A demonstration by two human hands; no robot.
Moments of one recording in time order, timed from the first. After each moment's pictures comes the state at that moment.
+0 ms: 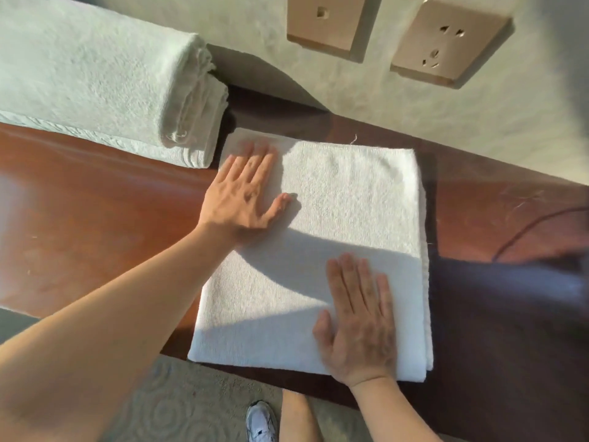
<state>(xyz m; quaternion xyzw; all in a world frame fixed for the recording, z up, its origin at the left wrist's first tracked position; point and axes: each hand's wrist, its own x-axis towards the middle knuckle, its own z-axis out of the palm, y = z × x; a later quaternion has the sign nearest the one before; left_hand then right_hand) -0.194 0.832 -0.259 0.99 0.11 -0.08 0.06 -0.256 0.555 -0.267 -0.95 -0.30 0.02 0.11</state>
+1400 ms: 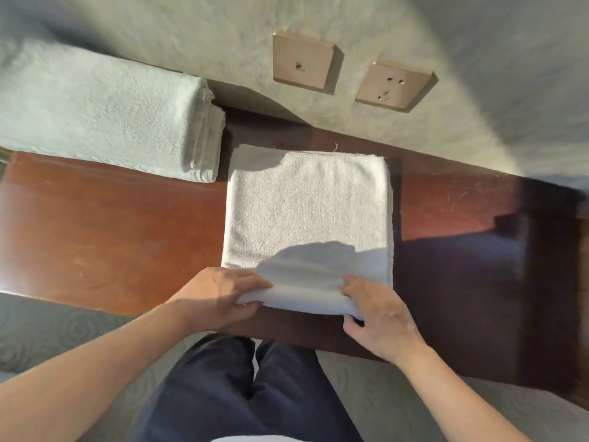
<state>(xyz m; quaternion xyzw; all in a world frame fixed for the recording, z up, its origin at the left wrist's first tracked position) -0.323 0.824 -0.172 0.94 -0.09 -0.17 0.30 -0.233 0.503 -0.170 -0.91 -0.32 0.26 0.09</state>
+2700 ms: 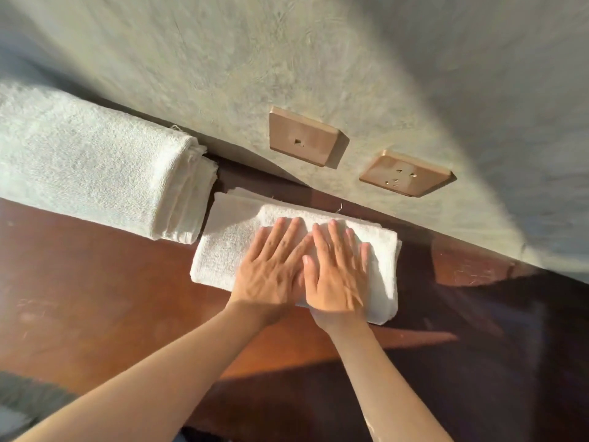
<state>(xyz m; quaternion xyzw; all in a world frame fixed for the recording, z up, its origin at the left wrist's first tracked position) -0.148 0.770 -0.211 0.98 0.06 -0.14 0.12 -0.088 0.639 -0.213 -0.96 -0.26 0.10 0.10</state>
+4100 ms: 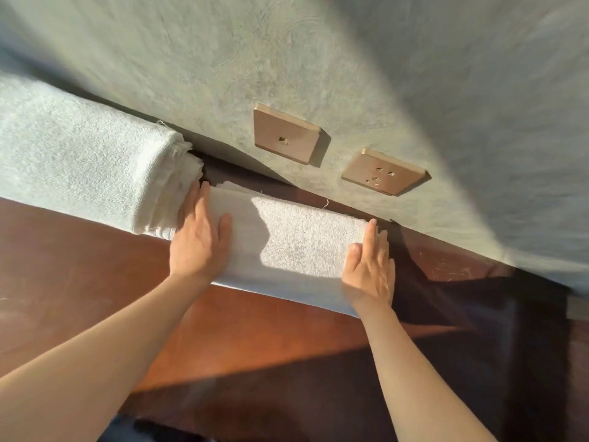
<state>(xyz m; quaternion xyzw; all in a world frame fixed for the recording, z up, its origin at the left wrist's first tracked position) -0.148 0.841 -0.229 0.87 0.38 0.00 0.30 -0.039 0.574 -0.231 -0.97 -0.06 0.20 0.14</state>
